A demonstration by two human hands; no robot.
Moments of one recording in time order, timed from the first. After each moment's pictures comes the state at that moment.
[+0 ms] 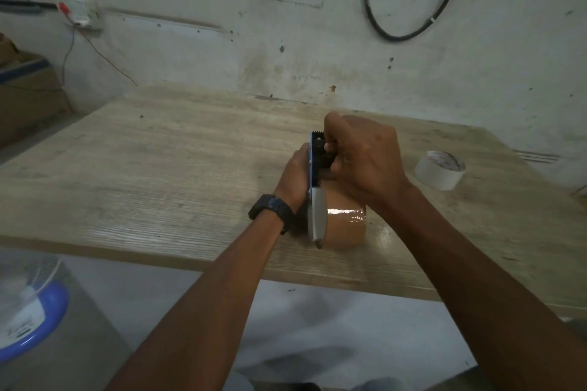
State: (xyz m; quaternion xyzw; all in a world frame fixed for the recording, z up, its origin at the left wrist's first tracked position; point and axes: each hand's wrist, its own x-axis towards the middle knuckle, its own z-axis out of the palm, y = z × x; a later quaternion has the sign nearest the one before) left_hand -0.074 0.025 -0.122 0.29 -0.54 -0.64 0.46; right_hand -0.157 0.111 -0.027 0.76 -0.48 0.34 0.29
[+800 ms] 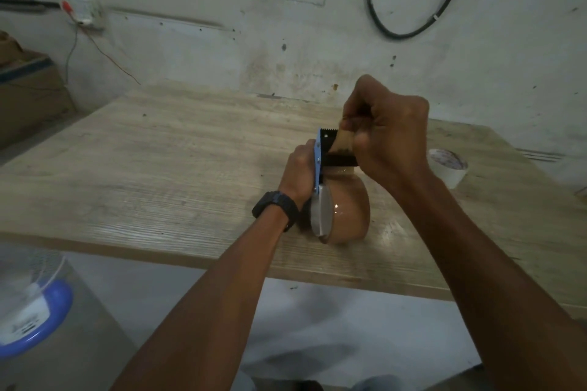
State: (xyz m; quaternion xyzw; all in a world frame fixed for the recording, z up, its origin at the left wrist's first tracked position) left_hand -0.074 0.033 -0.115 0.34 -0.58 -0.59 0.45; right_hand -0.161 0.122 -0.007 0.70 -0.49 0.47 0.20
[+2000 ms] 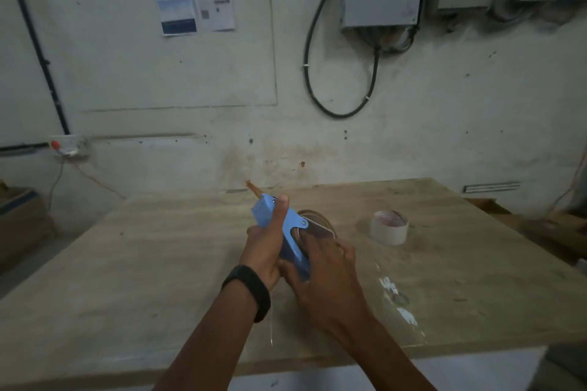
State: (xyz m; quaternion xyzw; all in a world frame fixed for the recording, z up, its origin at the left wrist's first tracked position) left_hand -0.085 0.077 -0.035 0.43 -0.43 -0.67 0.43; right_hand -0.166 0.168 -0.075 0.61 -0.68 0.39 0.08
